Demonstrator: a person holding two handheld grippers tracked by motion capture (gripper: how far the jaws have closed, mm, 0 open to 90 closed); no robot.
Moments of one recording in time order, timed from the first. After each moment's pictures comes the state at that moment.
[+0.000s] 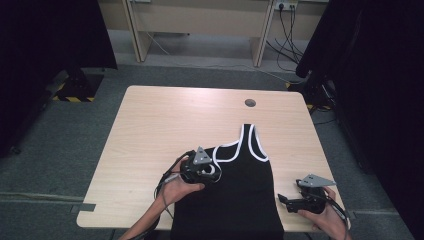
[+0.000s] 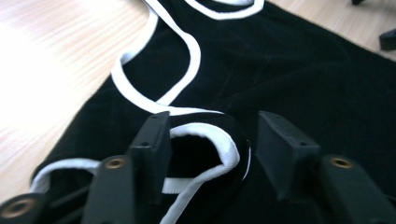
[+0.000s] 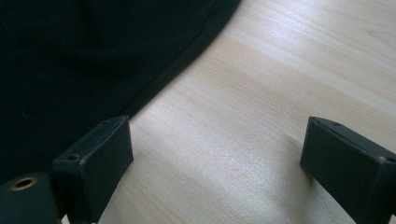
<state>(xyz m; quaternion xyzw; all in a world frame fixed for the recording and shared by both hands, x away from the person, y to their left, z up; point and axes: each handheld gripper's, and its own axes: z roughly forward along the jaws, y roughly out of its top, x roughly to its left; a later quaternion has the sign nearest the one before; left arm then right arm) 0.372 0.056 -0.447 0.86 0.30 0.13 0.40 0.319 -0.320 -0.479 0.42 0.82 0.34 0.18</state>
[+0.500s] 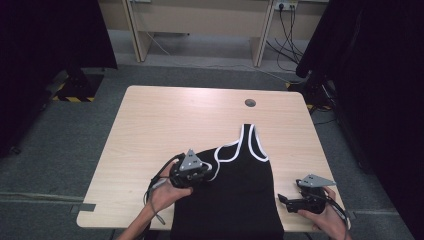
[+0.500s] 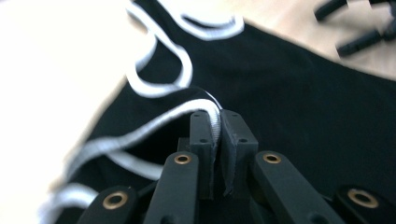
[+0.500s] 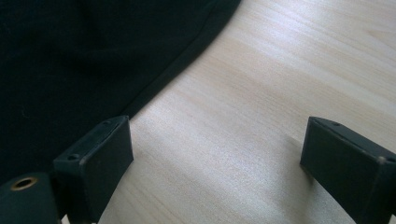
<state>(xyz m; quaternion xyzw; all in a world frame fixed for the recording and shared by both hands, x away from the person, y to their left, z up) 0.342 0.088 -0.437 0.85 0.29 0.12 0.43 0.319 -0.320 -0.479 0.42 0.82 0.34 0.18</state>
